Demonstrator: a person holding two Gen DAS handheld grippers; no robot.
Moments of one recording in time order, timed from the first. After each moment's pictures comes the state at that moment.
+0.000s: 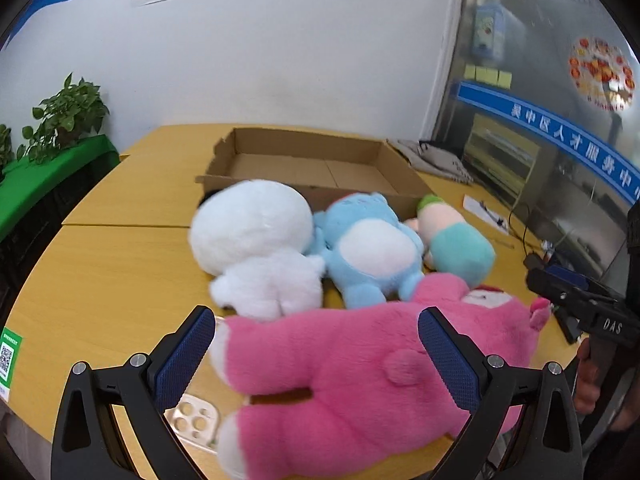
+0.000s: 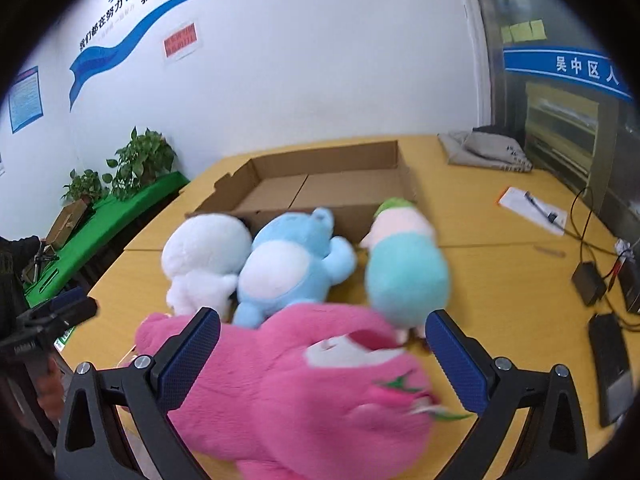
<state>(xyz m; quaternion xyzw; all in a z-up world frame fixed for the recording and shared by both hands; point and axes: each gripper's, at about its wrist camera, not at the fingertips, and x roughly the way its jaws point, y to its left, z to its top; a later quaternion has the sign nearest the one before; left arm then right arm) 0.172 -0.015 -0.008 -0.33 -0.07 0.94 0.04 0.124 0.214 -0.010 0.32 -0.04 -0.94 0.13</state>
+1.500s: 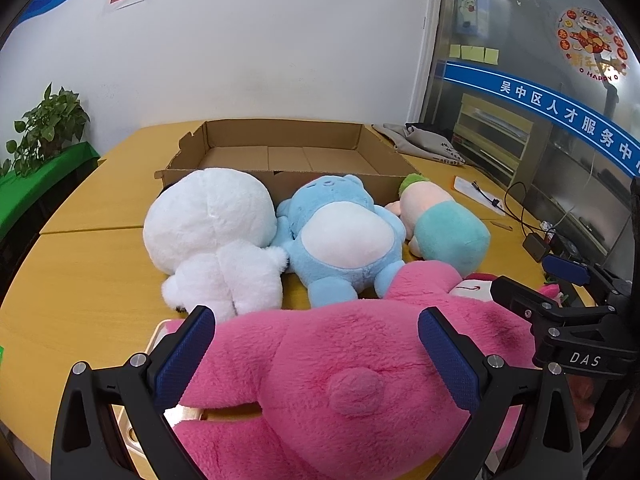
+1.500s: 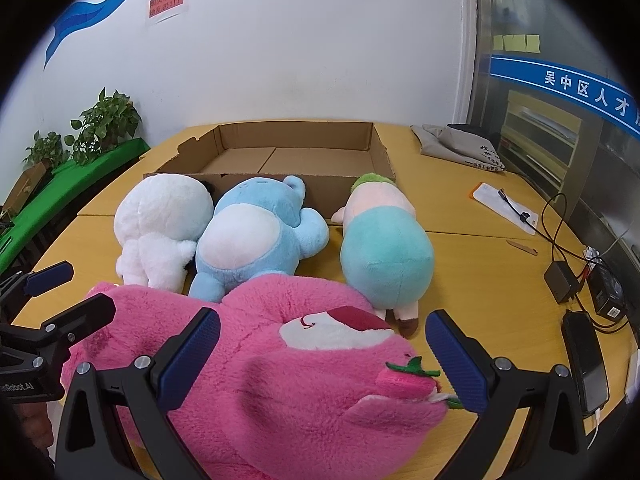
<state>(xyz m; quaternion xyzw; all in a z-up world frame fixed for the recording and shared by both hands) 0.153 0.020 -0.025 -0.33 -0.05 0.94 0.05 0.114 0.196 -0.037 0.34 0.03 -0.94 0.06</state>
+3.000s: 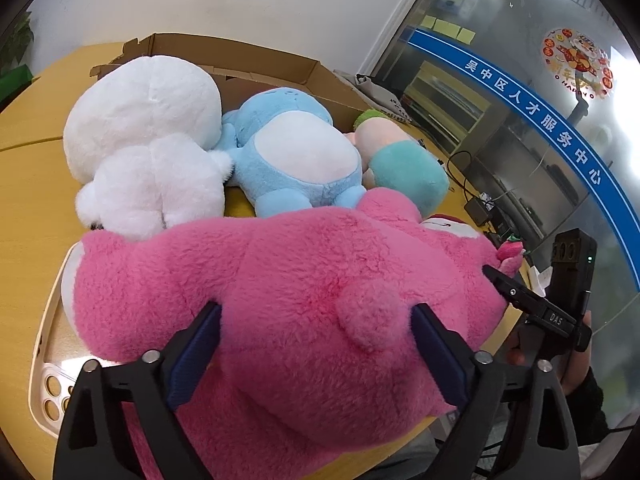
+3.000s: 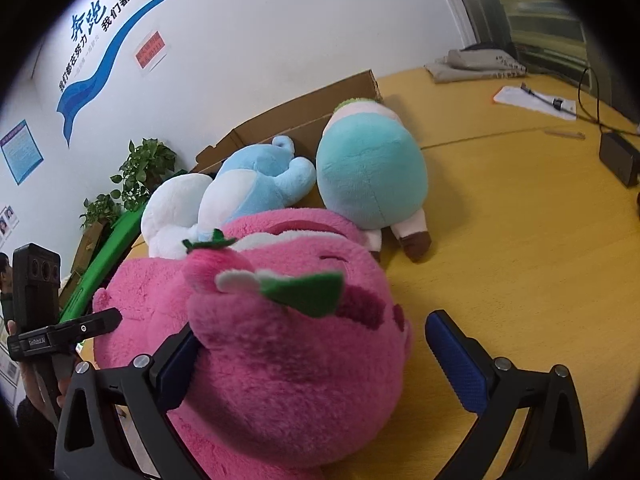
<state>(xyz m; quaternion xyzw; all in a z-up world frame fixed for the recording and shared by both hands) 0.141 0.005 -0.085 -0.42 -0.13 0.88 0.19 0.121 0.290 -0.113 0.36 -0.14 -0.91 0.17</state>
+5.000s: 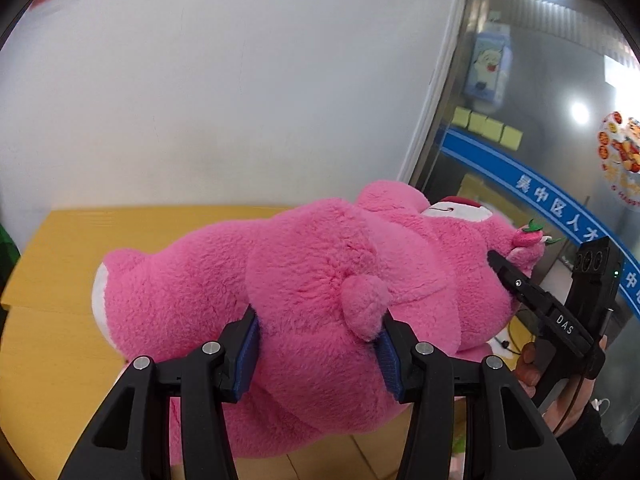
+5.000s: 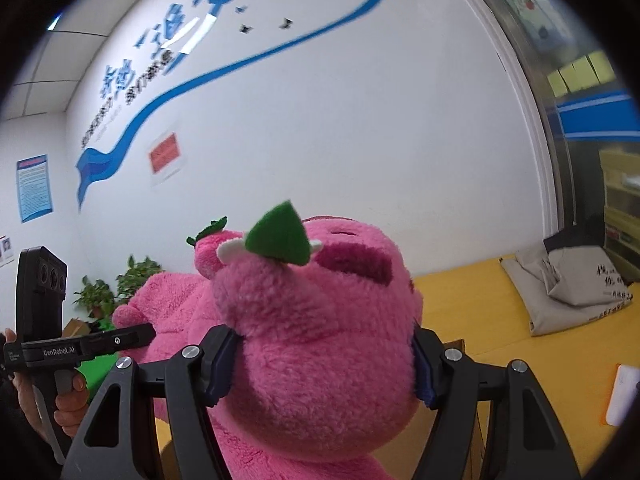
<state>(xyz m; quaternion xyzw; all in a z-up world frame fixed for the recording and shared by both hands) -0.238 -0.032 0.105 -0.30 -0.09 0.94 0.15 -0.256 0.225 0.066 0.15 -0.14 -0.96 0.17</state>
